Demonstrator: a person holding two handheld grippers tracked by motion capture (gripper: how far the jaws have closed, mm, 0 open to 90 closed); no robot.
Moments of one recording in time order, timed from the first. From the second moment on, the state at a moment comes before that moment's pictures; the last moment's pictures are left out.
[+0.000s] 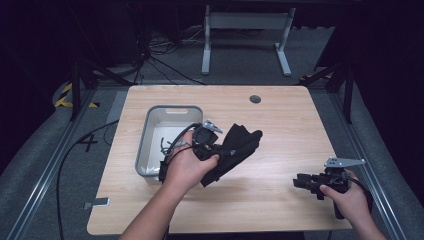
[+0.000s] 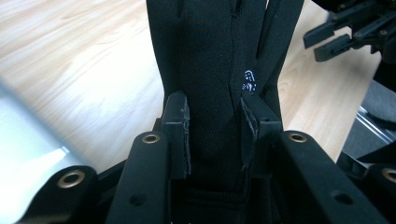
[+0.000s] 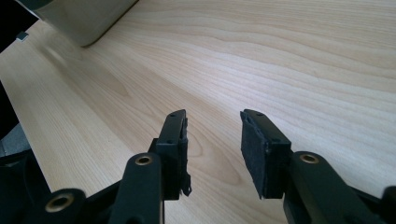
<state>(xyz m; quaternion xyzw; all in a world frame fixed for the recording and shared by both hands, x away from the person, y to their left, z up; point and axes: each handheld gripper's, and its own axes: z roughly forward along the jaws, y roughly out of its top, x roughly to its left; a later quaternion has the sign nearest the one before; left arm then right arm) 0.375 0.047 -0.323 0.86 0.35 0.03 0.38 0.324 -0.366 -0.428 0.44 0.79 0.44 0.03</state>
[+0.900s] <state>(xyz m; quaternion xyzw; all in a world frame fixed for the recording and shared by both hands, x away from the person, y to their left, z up) 0.396 0.146 -0.316 0.79 0.48 0.10 0.37 0.332 -0.354 -0.427 0.43 0.79 0.44 0.02</state>
